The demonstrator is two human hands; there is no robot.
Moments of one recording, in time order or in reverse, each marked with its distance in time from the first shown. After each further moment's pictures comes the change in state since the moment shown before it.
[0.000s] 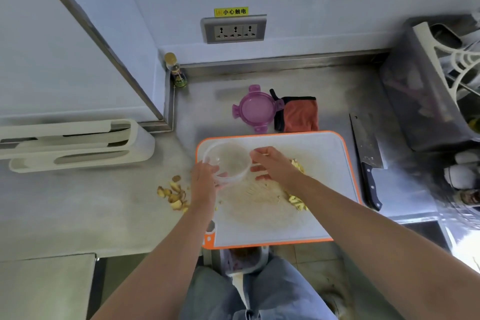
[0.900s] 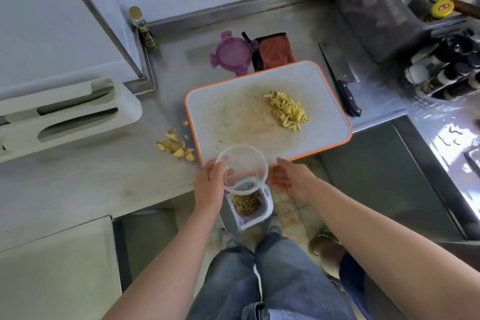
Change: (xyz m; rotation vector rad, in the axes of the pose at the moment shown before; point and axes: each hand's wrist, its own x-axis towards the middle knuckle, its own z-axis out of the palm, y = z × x) left_hand -0.060 -0.082 -0.110 0.482 -0.267 0.201; right_hand -0.110 0.156 0.044 0.421 0.375 0.382
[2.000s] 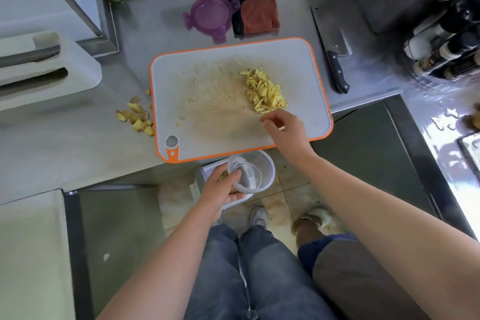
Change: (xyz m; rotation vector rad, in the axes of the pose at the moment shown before) left_hand -0.025 -0.064 0.074 -0.180 -0.224 -0.401; right_hand 0.018 -0.026 -0.051 -0.559 0.124 -0.853
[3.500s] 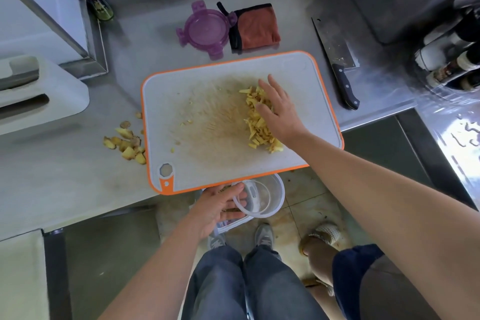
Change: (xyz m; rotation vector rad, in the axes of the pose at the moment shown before) left_hand 0.037 0.024 -0.016 0.105 -0.186 -0.042; right_hand 0.092 -0.007 0.011 -0.237 -0.092 -0.197
